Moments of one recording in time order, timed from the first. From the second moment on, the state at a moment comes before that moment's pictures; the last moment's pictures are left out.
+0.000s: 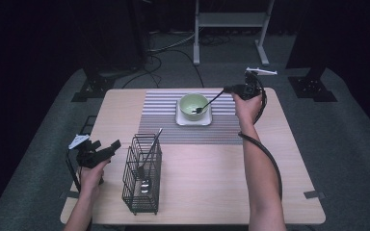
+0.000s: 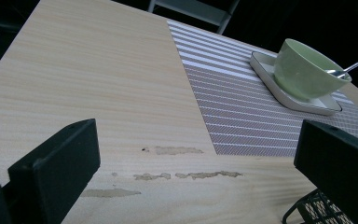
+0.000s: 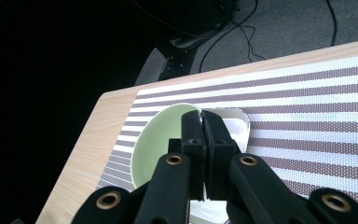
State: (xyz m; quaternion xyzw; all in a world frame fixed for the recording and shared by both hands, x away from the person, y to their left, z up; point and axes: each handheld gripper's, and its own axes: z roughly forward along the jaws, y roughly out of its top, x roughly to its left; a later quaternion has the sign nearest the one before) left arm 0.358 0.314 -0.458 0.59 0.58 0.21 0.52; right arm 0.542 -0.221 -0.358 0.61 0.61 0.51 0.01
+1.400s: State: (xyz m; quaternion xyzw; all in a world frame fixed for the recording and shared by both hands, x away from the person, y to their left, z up) left arm 0.364 0.309 -0.459 0.60 0.58 0.21 0.52; right arm 0.546 -0.216 -0.399 0.62 0.60 0.50 -0.02
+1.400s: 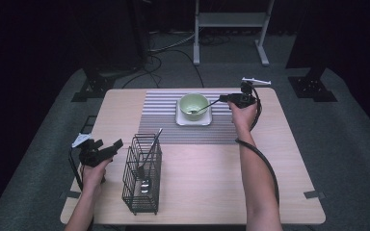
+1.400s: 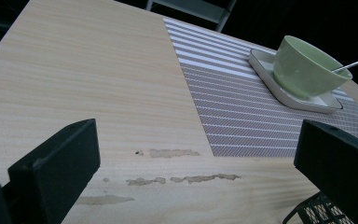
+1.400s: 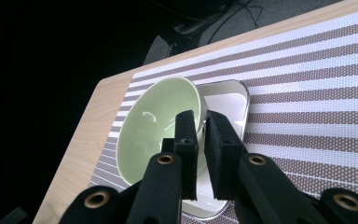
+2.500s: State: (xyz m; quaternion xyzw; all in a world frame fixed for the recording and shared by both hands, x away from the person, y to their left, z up) left arm 0.362 0.304 -0.460 0.61 0.57 0.21 0.51; right arm 0.517 -0.223 -0.415 0.58 0.63 0.52 -0.06
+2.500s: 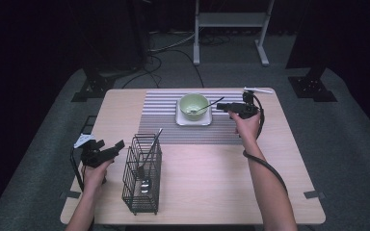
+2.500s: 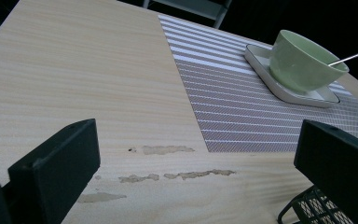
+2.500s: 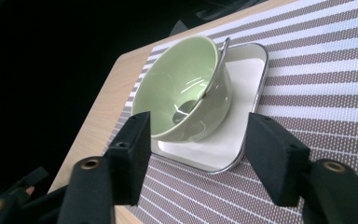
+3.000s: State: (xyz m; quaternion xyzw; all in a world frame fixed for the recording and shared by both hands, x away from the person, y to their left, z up) left arm 0.362 0.304 -0.460 0.61 0.57 0.21 0.51; right arm 0.504 -0.220 -0.415 0.55 0.66 0.51 -0.06
